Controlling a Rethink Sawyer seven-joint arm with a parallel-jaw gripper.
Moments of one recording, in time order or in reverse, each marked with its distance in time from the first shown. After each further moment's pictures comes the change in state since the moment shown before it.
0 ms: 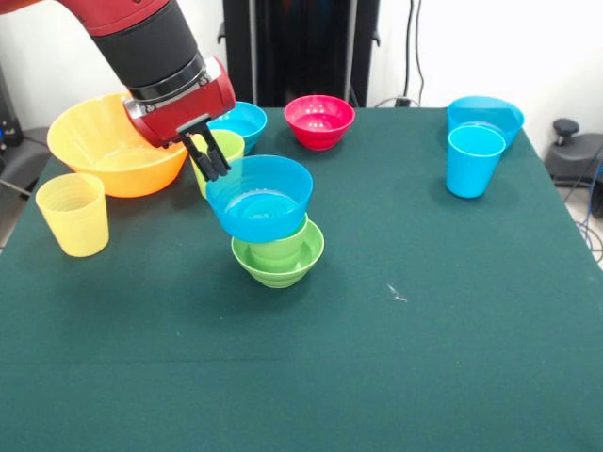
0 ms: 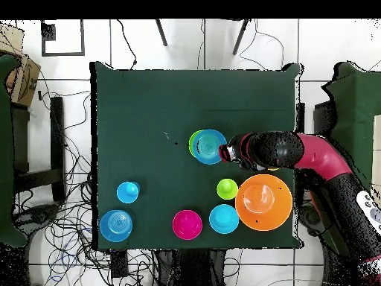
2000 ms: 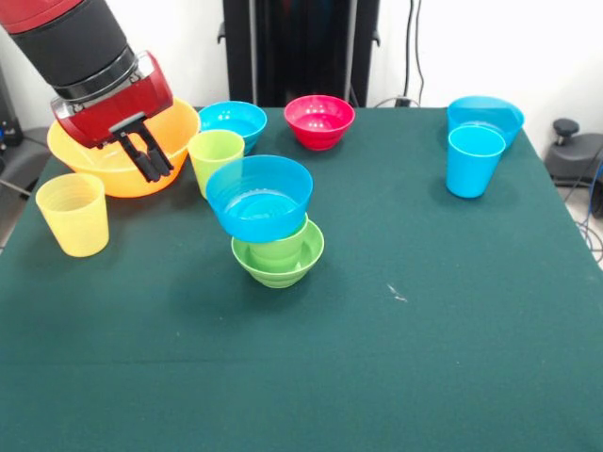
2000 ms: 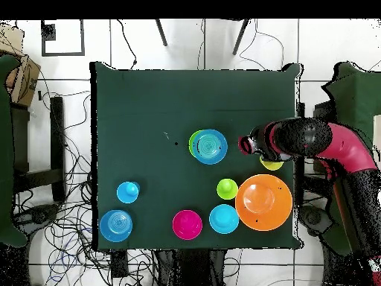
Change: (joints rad) arm -0.045 0.041 0.050 -0.153 -0.026 0.184 -0.077
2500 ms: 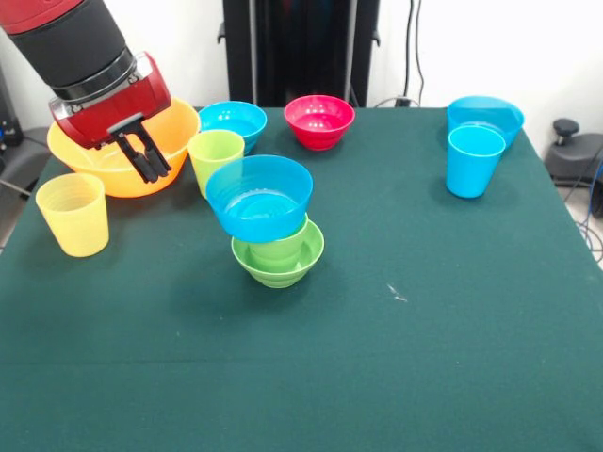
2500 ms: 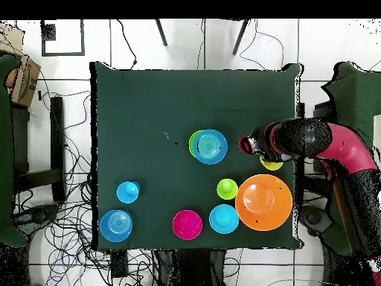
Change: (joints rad) arm -0.001 0.000 0.001 0.000 -0.008 0.000 -0.004
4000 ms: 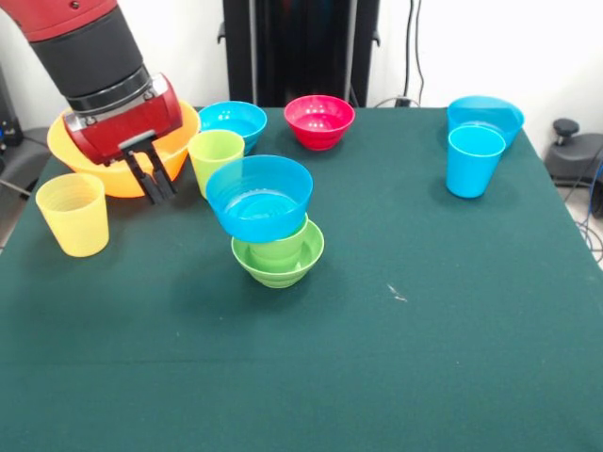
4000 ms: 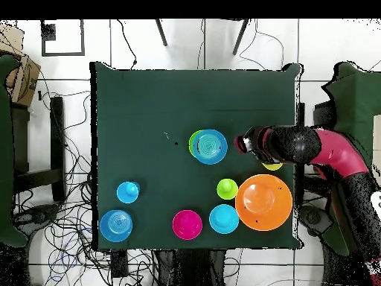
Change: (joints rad) arm -0.007 0.000 0.002 0.064 -0.055 -0.185 0.000
